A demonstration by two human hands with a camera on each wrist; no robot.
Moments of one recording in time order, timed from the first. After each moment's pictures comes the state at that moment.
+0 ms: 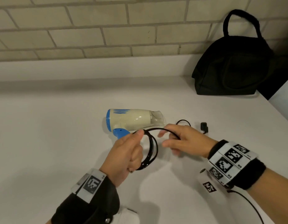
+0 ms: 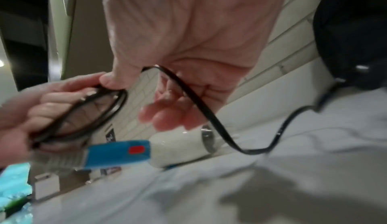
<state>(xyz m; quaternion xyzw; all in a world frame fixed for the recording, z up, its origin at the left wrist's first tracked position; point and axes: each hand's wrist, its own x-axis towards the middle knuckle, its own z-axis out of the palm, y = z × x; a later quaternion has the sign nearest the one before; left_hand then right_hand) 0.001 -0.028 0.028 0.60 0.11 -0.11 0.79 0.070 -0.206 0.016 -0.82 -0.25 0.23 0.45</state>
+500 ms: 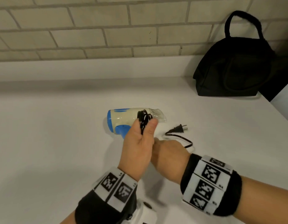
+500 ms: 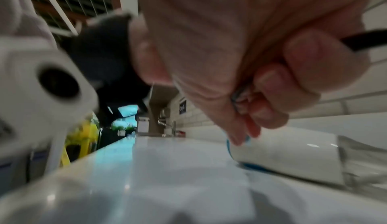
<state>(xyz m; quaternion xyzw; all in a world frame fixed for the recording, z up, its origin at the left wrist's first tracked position) 0.008 -0.061 0.043 0.74 0.03 0.14 0.65 0.036 -0.149 0.021 -0.92 -0.38 0.11 -0.02</state>
